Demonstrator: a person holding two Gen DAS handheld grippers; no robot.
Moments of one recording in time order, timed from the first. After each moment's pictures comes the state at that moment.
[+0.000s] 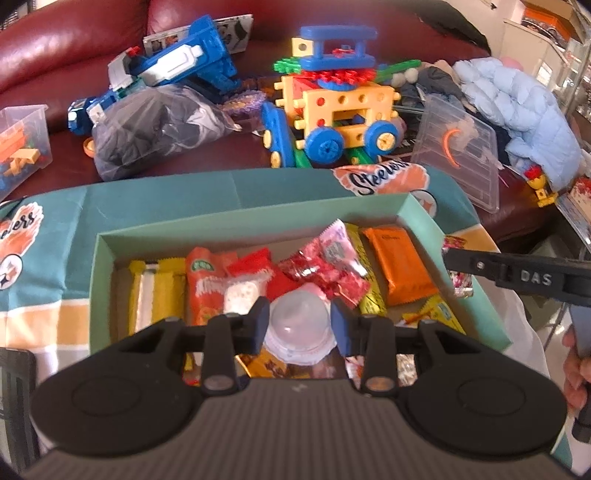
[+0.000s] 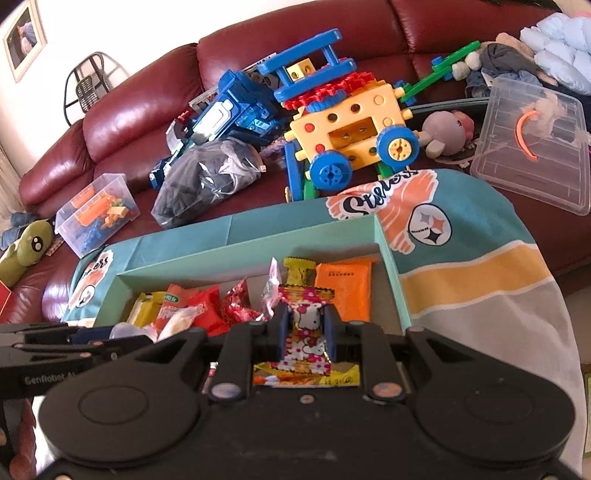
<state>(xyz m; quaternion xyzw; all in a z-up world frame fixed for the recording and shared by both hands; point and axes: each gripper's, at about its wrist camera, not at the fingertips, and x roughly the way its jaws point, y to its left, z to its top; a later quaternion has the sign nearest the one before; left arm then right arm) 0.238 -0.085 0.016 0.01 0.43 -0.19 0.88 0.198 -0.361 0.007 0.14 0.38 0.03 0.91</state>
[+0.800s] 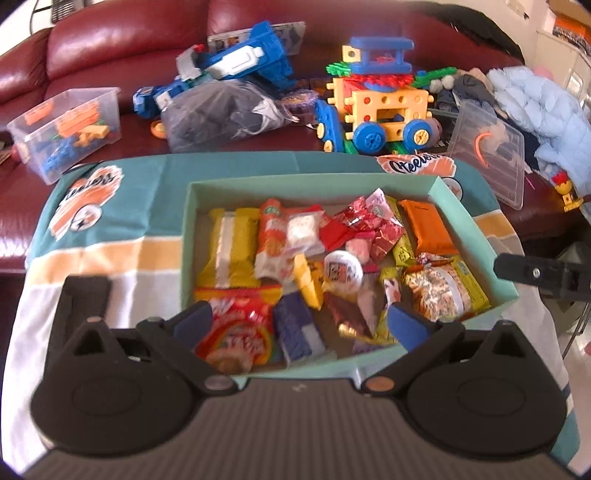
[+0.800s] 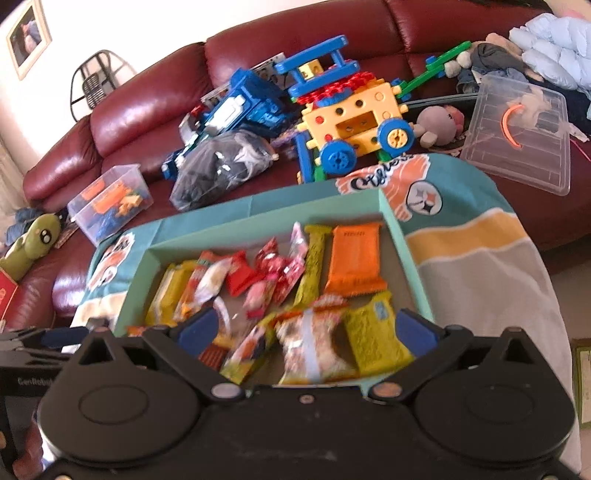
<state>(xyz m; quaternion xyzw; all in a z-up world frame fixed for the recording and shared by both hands) 0.143 -0.028 0.038 0.00 0.43 -0.12 0.90 0.124 -0.338 0.034 0.14 0.39 0.03 0.91</state>
